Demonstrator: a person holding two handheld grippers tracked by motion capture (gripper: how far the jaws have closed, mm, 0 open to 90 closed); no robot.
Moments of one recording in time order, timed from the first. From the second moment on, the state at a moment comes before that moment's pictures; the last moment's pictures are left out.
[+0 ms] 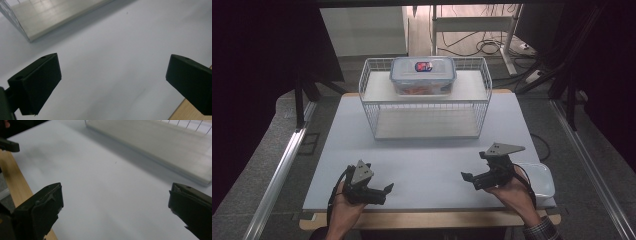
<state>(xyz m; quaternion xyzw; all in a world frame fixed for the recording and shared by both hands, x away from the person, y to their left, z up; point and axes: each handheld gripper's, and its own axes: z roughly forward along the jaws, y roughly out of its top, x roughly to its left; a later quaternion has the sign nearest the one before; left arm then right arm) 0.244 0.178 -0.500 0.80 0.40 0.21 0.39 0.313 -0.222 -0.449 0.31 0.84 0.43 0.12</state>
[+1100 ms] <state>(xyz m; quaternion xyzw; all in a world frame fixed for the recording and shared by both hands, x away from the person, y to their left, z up) 0.246 0.179 -0.502 0.79 0.41 0.21 0.40 0.282 -0.355 -0.441 0.46 0.78 0.36 0.23</state>
